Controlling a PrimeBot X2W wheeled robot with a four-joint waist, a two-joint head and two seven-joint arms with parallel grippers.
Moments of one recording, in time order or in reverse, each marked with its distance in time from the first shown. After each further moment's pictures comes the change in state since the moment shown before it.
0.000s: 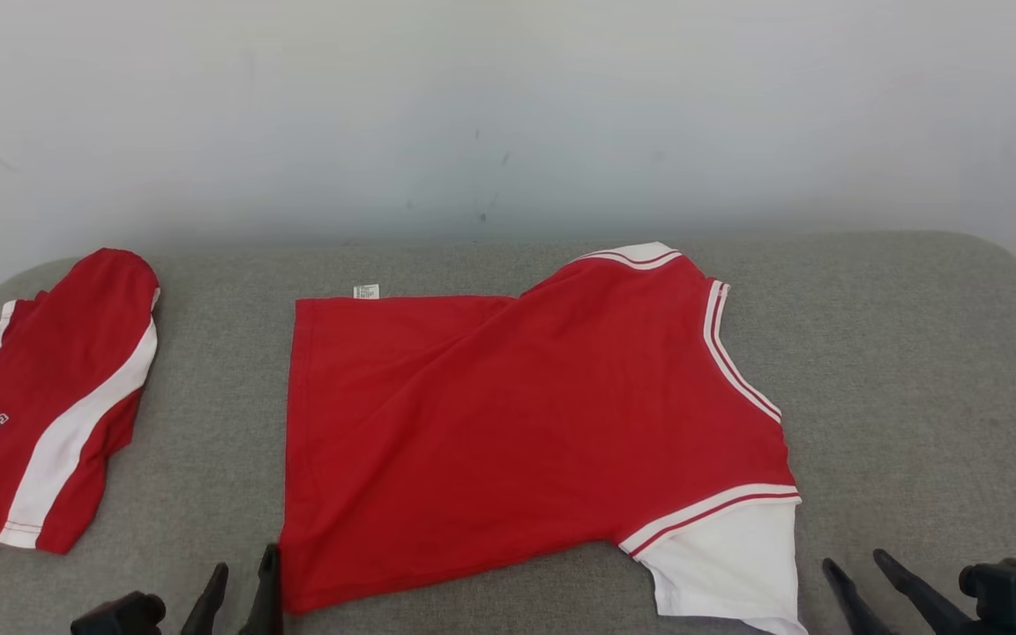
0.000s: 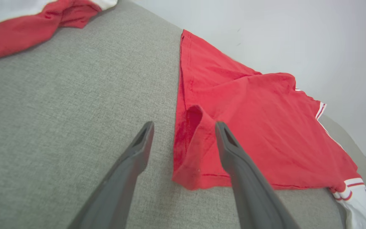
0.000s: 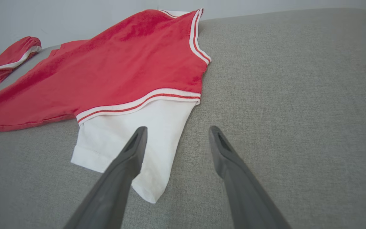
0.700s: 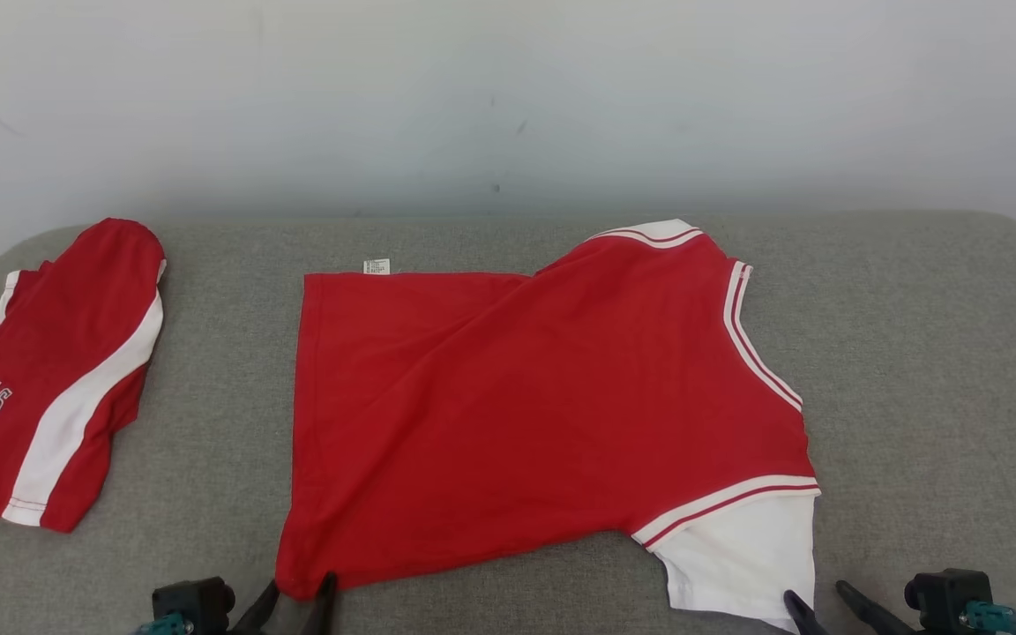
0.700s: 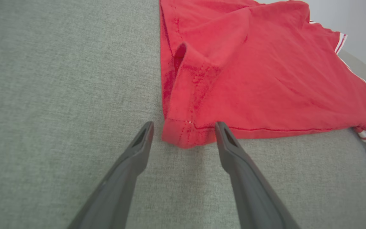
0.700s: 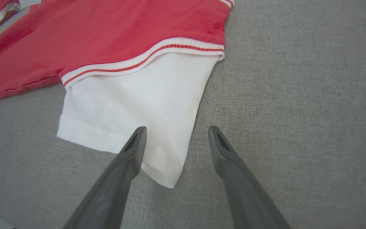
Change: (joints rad) left arm -0.046 0.022 -0.128 0.028 0.092 0.007 0.123; right arm -0.016 0.043 0.050 0.006 -0.014 -0.085 0.101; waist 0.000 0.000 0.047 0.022
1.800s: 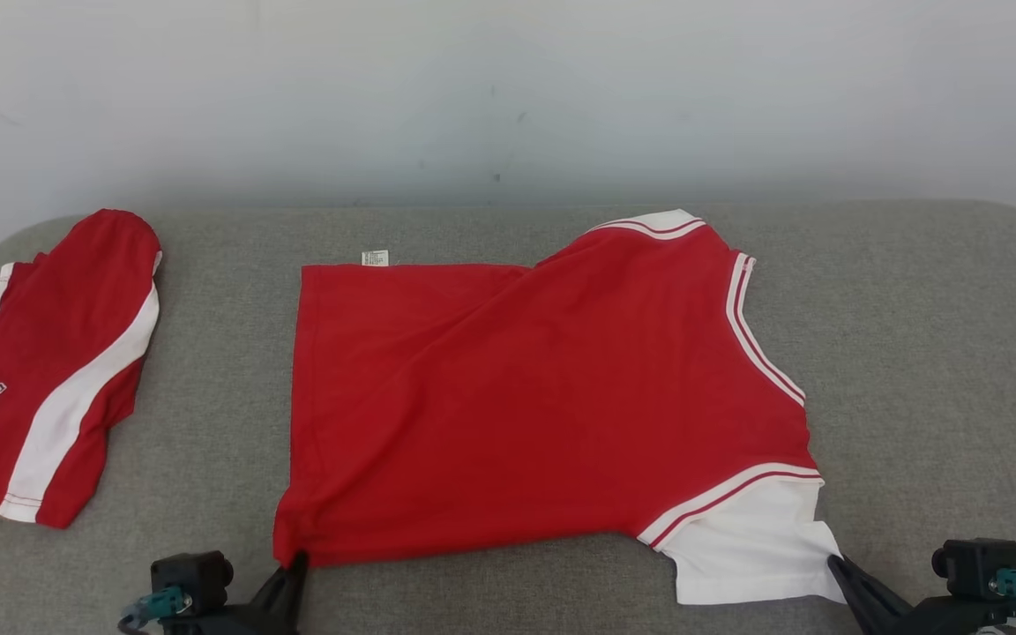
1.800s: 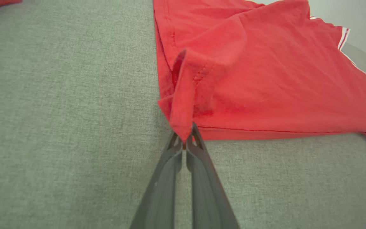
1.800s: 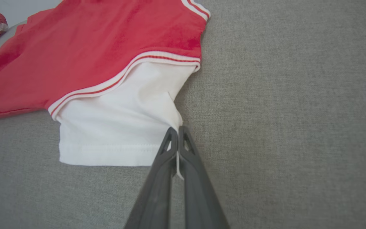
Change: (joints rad) left arm -0.056 0.014 -0.012 0.015 0.036 0.002 0.029; right arm -0.020 -0.014 -0.052 -0.015 0.062 -0.017 0.058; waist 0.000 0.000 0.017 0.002
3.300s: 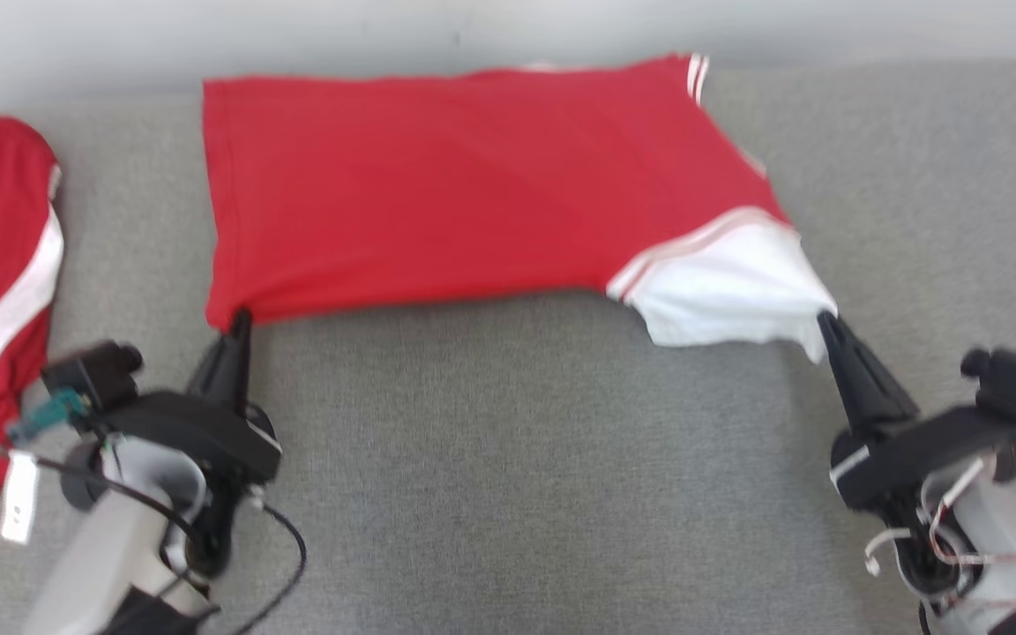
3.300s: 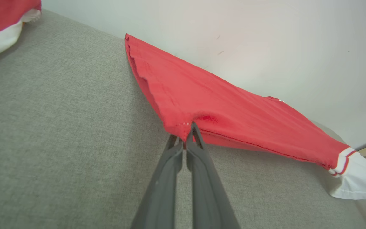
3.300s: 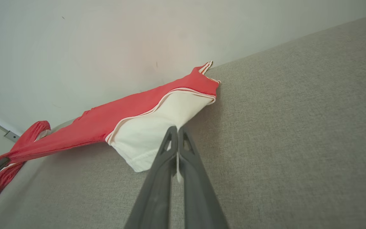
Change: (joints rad) left arm -0.370 -0.049 0.152 0.128 -0.117 -0.126 -0.078; right arm -0.325 0.117 -0.117 0.030 0.044 0.120 -0.160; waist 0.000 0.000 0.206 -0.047
